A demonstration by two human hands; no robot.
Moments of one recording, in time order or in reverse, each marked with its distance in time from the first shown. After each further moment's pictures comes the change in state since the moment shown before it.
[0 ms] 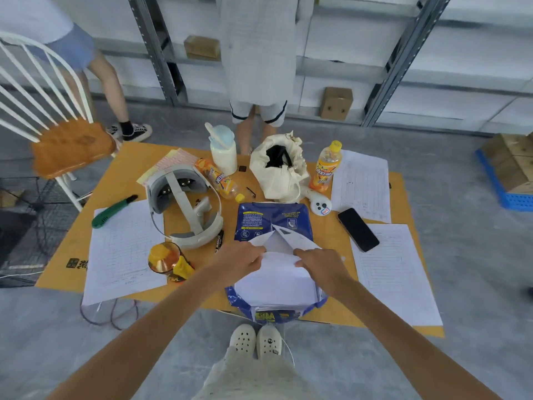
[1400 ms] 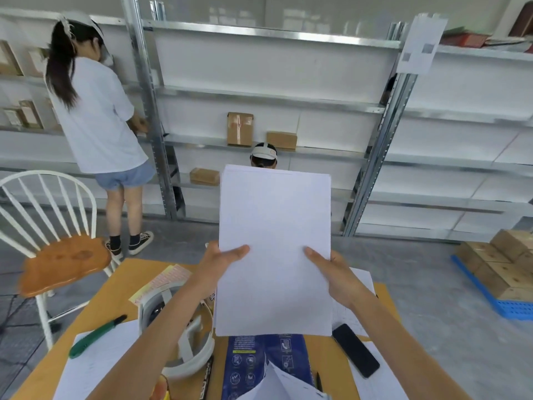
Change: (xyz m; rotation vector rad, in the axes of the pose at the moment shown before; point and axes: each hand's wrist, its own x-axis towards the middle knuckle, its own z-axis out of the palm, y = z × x) left_hand 0.040 -0.033 -0.206 -1.474 0.558 -0.253; right_hand 0.026 0.031 -0.221 1.733 0.378 0.159
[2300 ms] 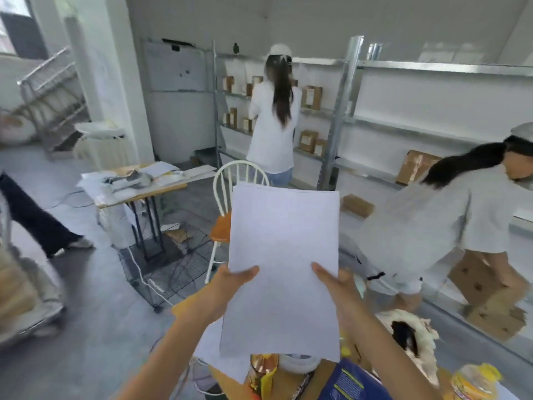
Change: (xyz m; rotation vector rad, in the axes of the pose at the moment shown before) left_hand -0.182 0.002 -0.151 -0.177 0.644 -0.077; right_hand 0.009 0.037 0.224 -0.135 -0.473 -0.029
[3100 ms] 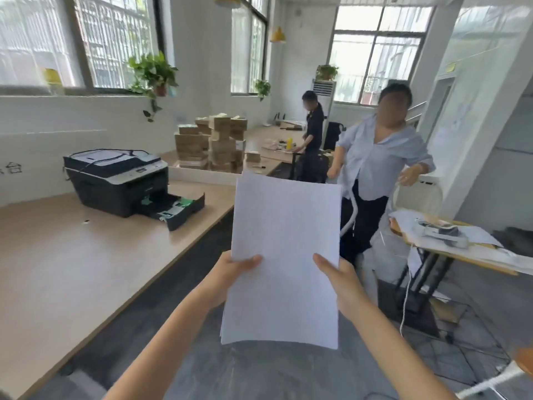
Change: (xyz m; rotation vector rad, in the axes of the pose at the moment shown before) left_hand -0.450 0.000 -0.425 -0.164 0.978 0.344; right_hand -0.258 0.047 0.577 -0.032 -1.260 0.056
